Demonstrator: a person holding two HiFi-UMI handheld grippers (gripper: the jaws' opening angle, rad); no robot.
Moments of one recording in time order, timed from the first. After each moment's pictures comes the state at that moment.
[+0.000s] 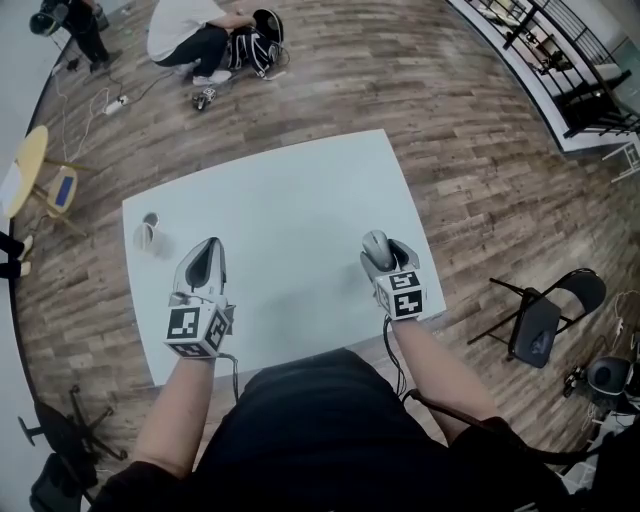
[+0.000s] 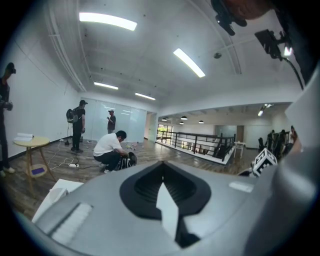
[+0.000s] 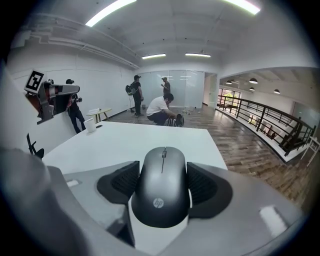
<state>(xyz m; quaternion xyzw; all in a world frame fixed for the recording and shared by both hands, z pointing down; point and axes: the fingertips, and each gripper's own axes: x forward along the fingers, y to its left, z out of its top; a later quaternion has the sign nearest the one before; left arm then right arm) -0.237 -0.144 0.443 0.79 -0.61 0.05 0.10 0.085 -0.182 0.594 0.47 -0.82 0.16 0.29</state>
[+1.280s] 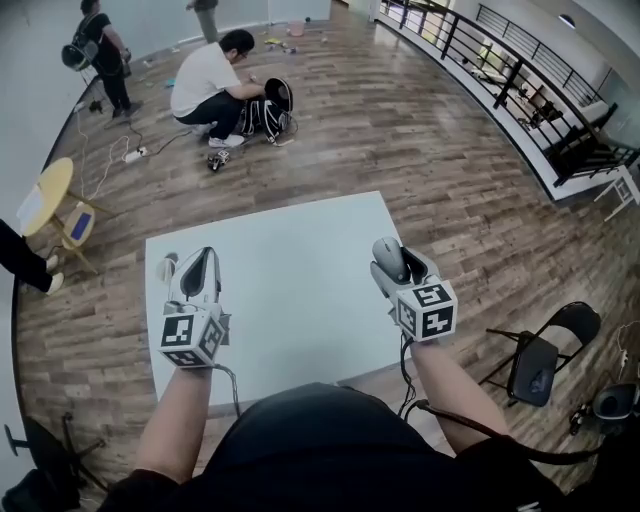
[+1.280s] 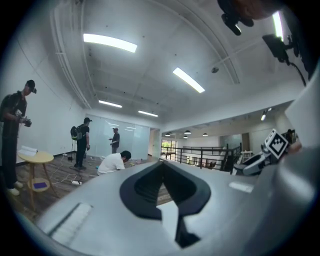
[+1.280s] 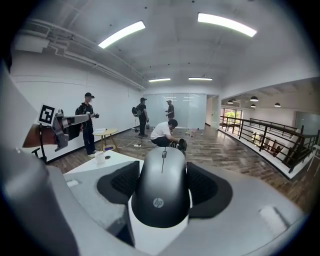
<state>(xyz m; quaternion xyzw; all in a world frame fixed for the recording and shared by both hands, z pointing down) -0.262 -0.157 0.349 0.77 -0.63 -0.02 0.03 0.072 -0.205 0.410 0.47 -0.86 0.09 0.20</state>
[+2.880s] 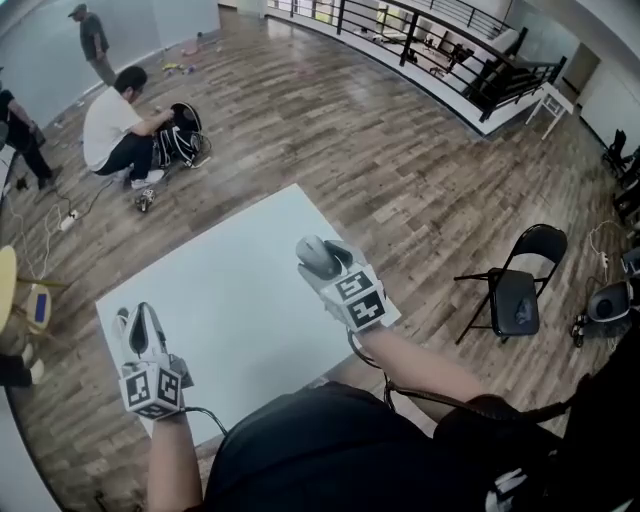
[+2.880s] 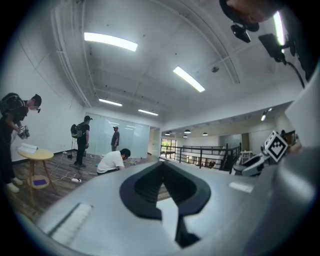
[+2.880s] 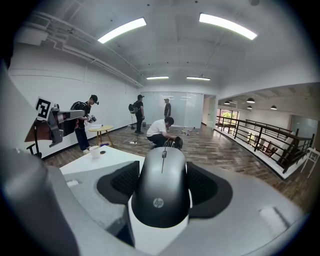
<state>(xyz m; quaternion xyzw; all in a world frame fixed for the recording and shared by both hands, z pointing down) -0.276 -0.157 0.368 0.78 -0.63 -0.02 0.04 0.063 -0.203 0.428 0.50 -0.84 0.08 0.21</state>
